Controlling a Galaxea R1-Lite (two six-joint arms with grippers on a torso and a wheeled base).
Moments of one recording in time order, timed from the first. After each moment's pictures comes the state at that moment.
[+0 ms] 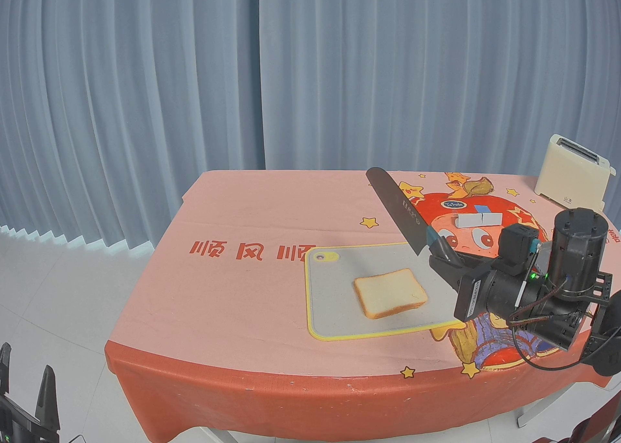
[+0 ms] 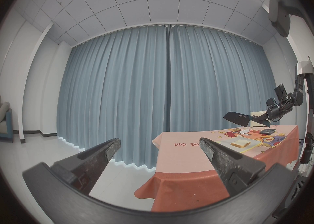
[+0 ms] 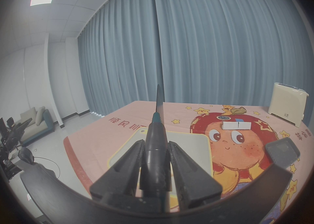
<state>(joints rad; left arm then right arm) 0.00 0.02 -0.02 -0.17 0.03 -0.02 0.68 1.56 -0.48 -0.76 -0.21 0.17</state>
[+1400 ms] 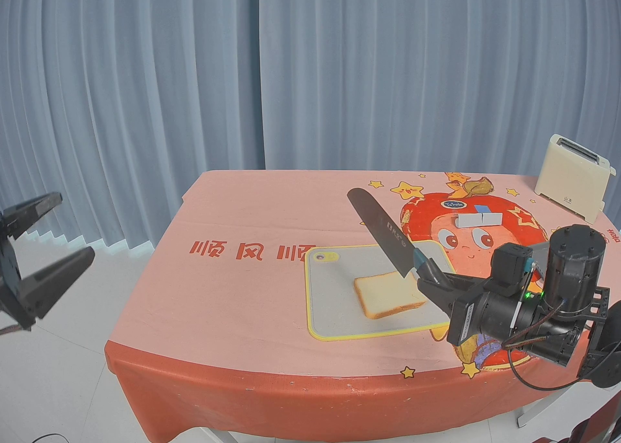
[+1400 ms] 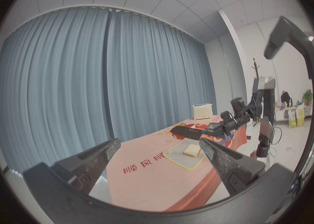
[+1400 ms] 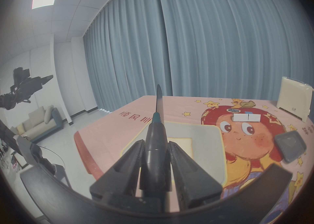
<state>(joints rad) -0.01 0.89 -0.53 -0.38 -0.62 0.11 0.74 1.55 -0.44 -0.76 -0.18 0.22</state>
